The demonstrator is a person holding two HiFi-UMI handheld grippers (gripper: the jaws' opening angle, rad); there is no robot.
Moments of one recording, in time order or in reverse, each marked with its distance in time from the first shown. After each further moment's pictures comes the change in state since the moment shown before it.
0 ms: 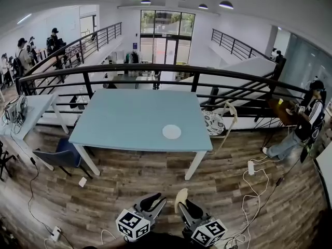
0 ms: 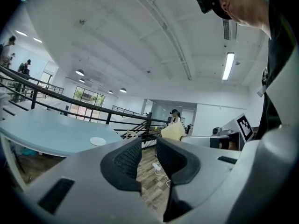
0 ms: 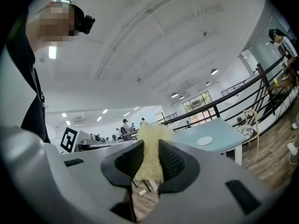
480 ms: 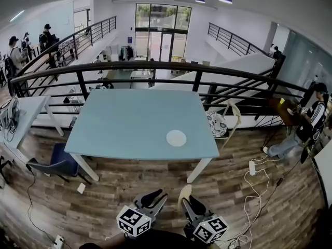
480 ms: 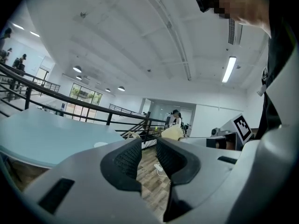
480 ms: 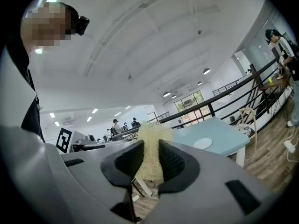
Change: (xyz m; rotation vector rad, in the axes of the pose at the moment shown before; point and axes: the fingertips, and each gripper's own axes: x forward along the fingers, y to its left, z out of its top) left arm 0.040 0.141 0.041 -0.010 0.012 -0.051; right arm 0.143 -0.038 0.016 0.033 0.010 -0.102
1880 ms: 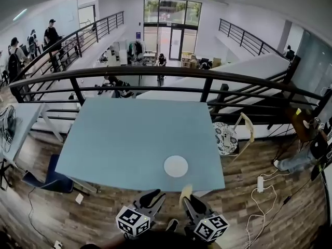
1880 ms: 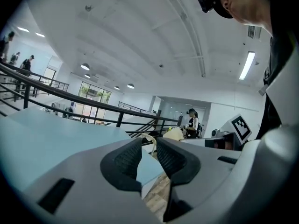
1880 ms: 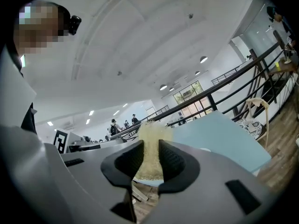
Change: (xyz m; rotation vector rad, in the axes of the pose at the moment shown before) left arm 0.217 0.182 0.054 -0.040 0.037 0.112; right arm 0.208 -0.200 0.080 0.098 0.080 0.022
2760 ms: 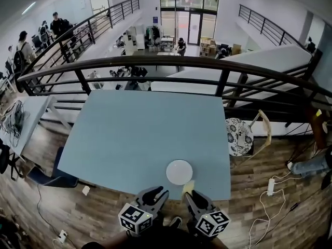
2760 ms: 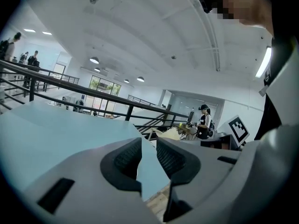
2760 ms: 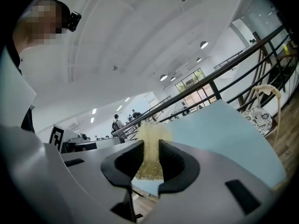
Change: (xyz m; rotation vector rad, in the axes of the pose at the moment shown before) left arm 0.114 0.062 0.006 -0.076 0.081 0.113; right arm 0.095 -0.107 0.028 0.063 0.120 0.069
